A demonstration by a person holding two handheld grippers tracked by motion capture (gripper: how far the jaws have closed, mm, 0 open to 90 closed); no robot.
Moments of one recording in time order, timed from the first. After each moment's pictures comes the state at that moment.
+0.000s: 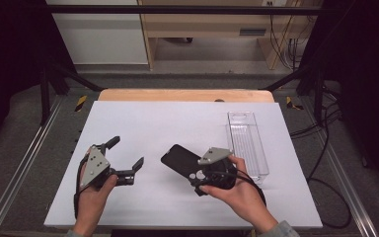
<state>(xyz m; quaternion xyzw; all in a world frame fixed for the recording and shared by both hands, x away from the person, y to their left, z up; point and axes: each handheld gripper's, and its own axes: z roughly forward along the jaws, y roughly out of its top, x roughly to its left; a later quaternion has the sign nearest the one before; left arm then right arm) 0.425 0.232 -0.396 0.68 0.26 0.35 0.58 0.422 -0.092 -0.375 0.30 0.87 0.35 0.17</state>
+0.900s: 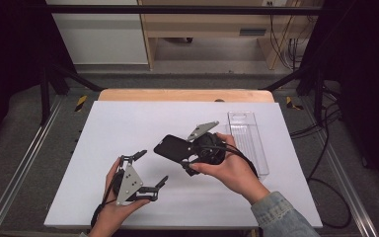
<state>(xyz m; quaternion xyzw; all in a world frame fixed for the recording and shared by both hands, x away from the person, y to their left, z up) 0.403 0.177 -0.426 0.75 0.16 0.37 0.52 0.463 -0.066 -0.335 0.28 0.89 0.32 0.14</state>
